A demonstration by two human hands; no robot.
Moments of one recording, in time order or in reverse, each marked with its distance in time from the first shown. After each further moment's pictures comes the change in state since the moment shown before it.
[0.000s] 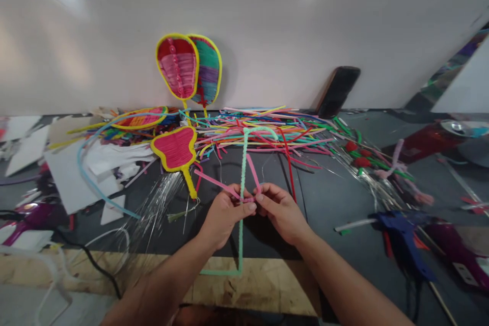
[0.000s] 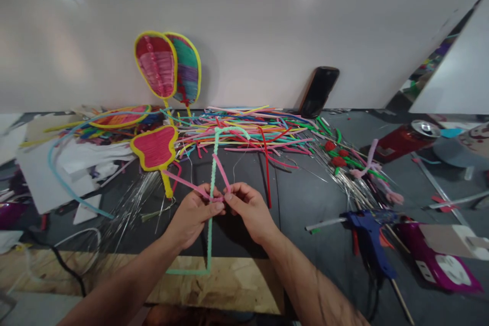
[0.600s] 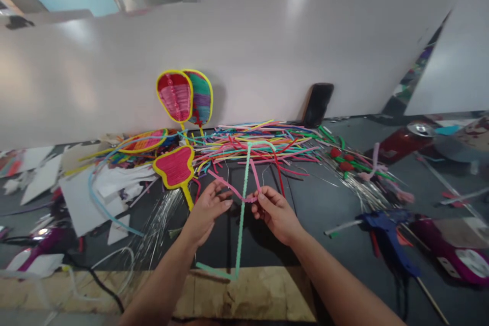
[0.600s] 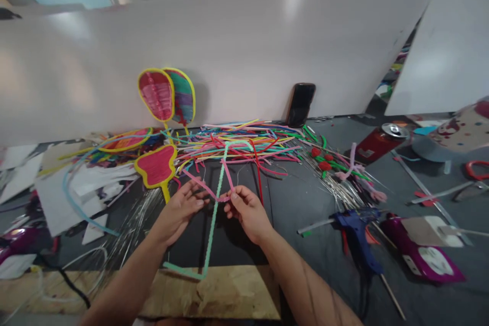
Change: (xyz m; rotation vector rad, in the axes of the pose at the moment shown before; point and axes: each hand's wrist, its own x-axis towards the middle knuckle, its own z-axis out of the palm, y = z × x) left_hand 0.009 0.029 -0.026 0.285 0.087 0.141; right_hand 0.004 -0.009 0.000 0.189 -0.015 -0.036
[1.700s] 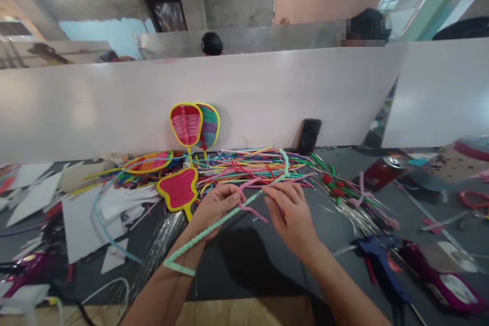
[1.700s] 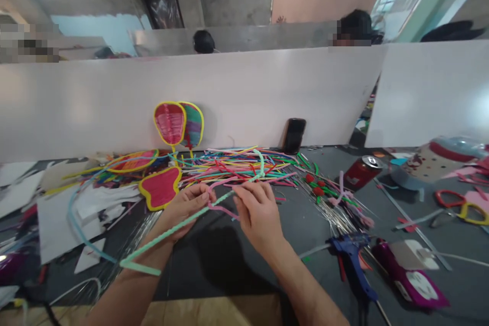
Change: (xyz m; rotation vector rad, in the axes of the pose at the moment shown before) left_hand 0.020 0.073 0.019 -0.120 -0.270 0.094; right_hand -0.009 -0.076 0.036 -1.424 0.164 -1.098
